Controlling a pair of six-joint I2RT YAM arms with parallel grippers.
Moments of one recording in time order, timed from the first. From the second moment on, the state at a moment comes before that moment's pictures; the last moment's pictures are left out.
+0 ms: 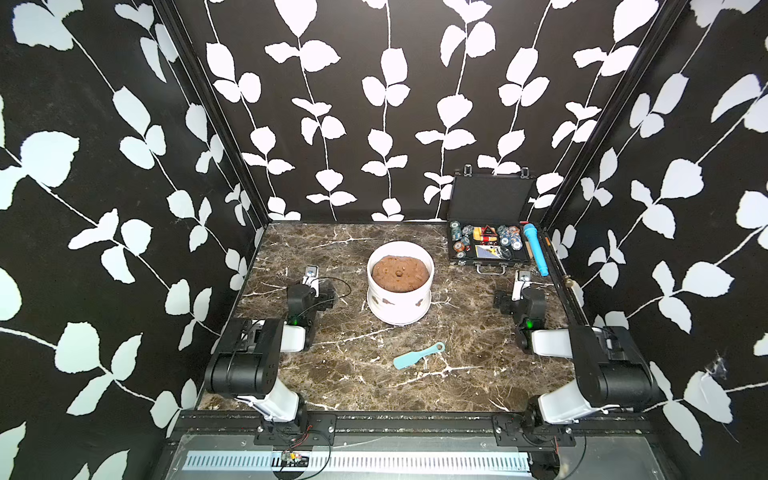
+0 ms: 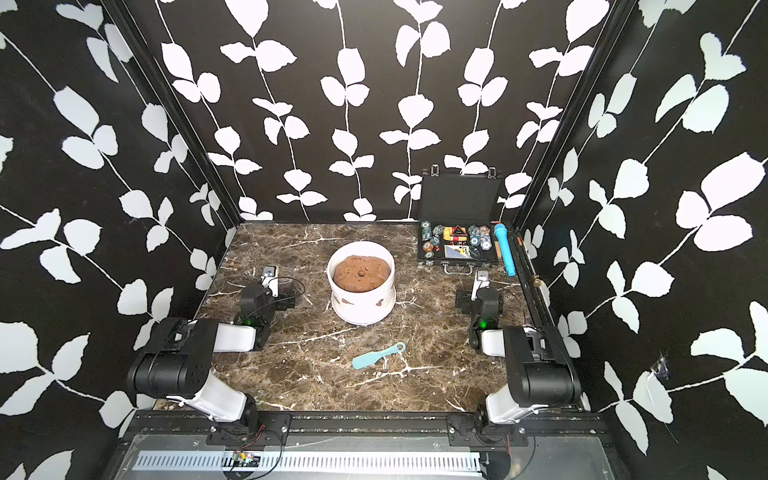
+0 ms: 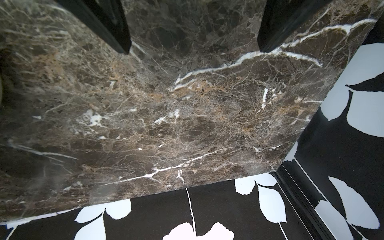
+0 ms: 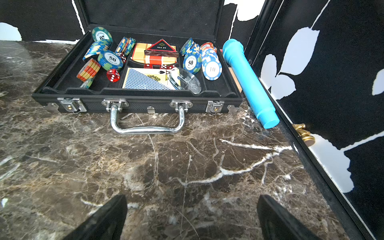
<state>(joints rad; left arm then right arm) -0.07 1.57 0.40 0.81 -0.09 0.15 0.01 1.53 0.38 0.74 0.13 -0.04</state>
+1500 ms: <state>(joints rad) -0.36 0.83 0.67 -0.29 0.40 -0.20 0.59 1.04 0.80 -0.47 -0.43 -0.44</state>
